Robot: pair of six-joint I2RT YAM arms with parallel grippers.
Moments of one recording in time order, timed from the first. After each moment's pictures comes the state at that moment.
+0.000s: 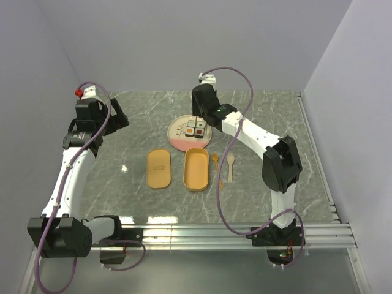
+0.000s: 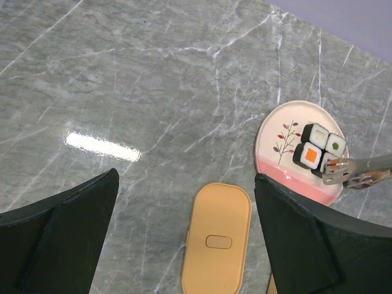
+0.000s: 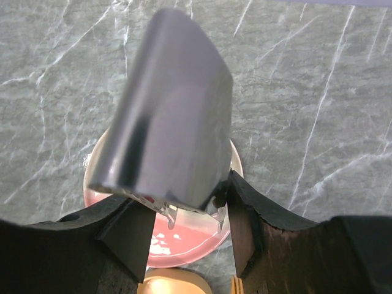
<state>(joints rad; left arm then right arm) 0.01 1.17 1.15 -0.51 -0.04 -0.39 0.64 1.96 1.71 -0.32 0.43 0.32</state>
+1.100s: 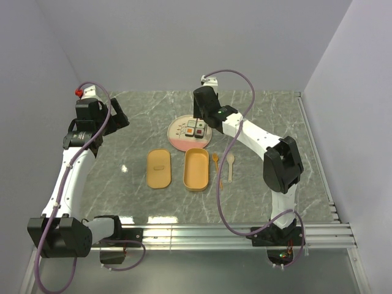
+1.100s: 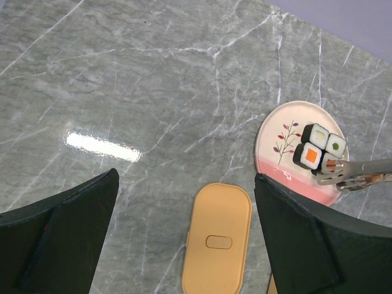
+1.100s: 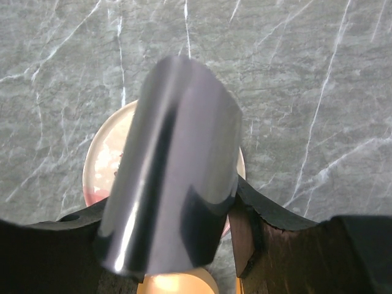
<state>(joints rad) 0.01 1.17 1.15 -0.51 -0.04 -0.39 0.64 1.94 1.68 -0.33 0.44 0.37</state>
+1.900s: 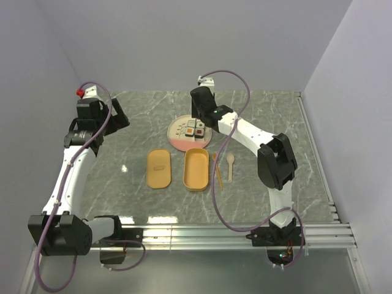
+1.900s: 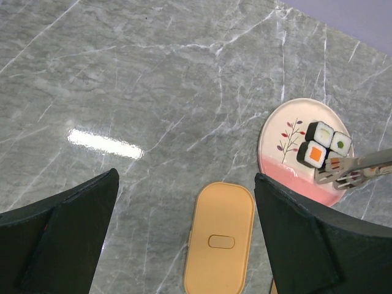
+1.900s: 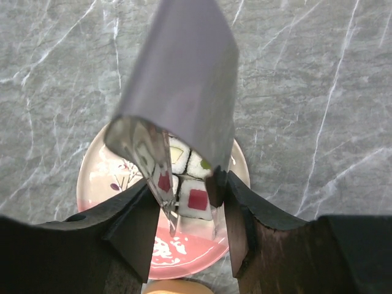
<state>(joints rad) 0.01 1.18 1.15 -0.51 -0.04 -0.38 0.64 2.02 1.72 -0.31 0.45 0.36</state>
